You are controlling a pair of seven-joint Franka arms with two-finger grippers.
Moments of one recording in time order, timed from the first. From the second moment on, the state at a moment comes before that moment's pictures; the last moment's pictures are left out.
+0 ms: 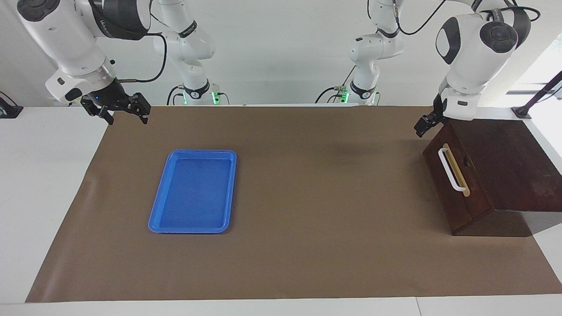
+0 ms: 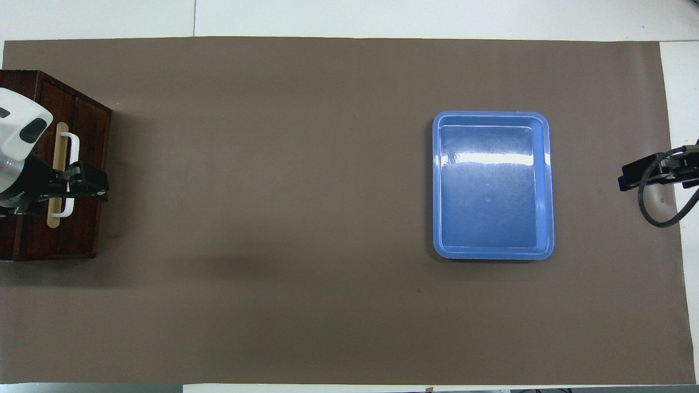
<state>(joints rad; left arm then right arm) 0.14 -0.04 -0.22 -1.75 0.06 1.54 -0.27 -0.10 -0.01 0.03 -1.63 -0.03 1.52 -0.08</state>
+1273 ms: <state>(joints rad) 0.03 0.02 -0.19 -1.61 0.05 1.43 -0.21 -0.10 -0.01 0.03 -1.63 -0.03 1.52 -0.08</state>
